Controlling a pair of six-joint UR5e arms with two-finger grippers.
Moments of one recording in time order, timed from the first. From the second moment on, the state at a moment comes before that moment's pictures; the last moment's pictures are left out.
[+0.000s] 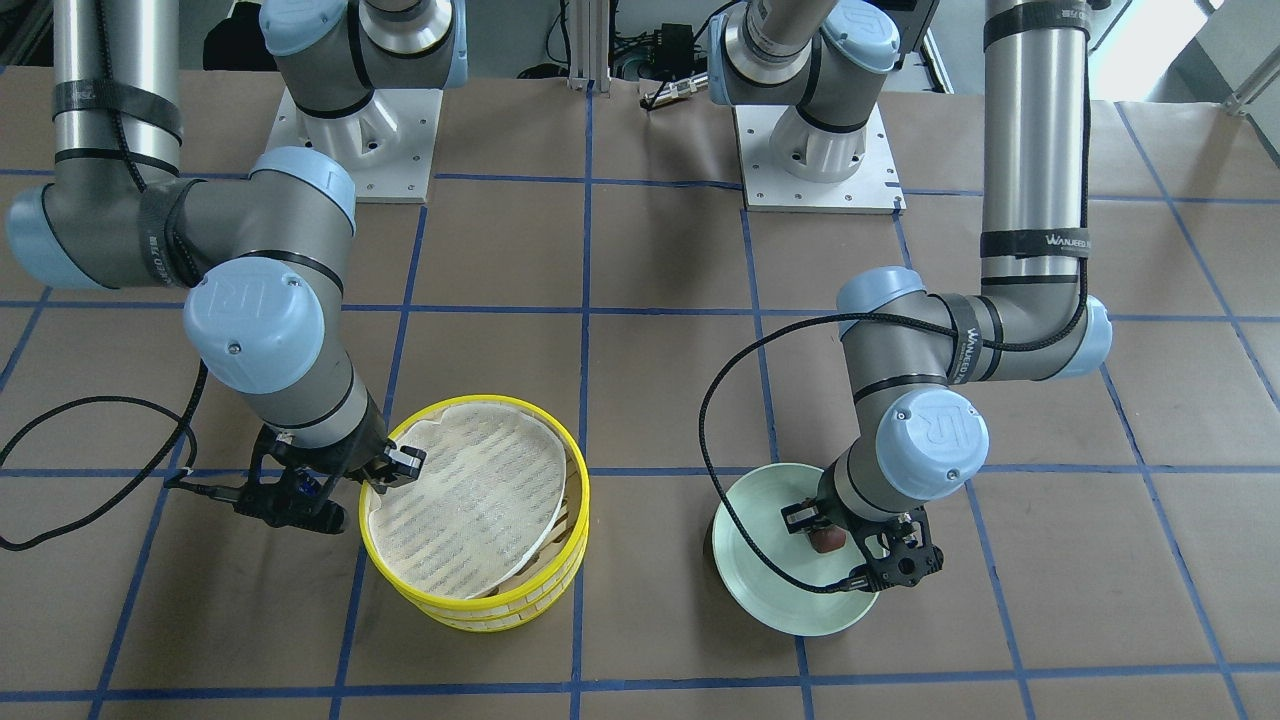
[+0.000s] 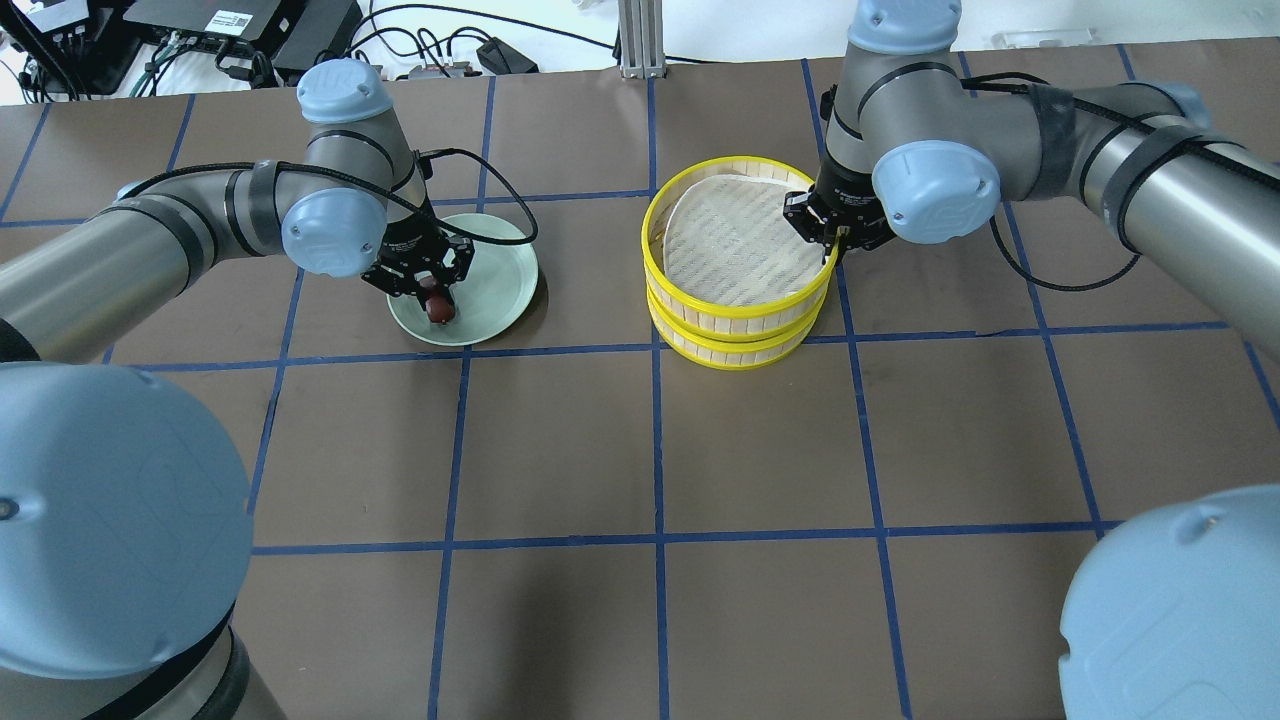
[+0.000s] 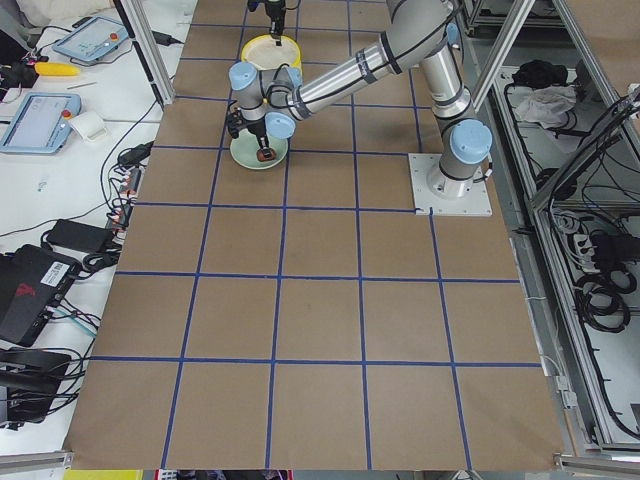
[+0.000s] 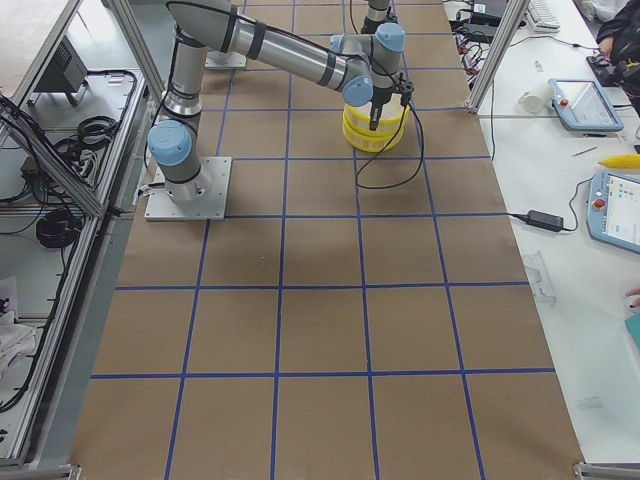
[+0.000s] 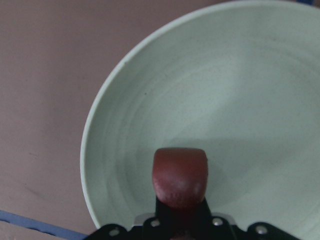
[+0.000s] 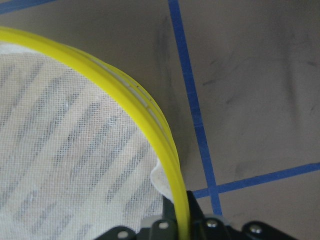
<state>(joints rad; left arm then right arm) -1.53 -2.13 -1.61 -1.08 1.61 -0.24 1.63 -1.18 1.63 -2.02 -1.59 0.28</state>
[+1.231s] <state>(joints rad) -1.53 -2.08 -1.61 -1.08 1.62 -0.25 1.63 -1.17 1.63 -2.02 -1.60 0.28</state>
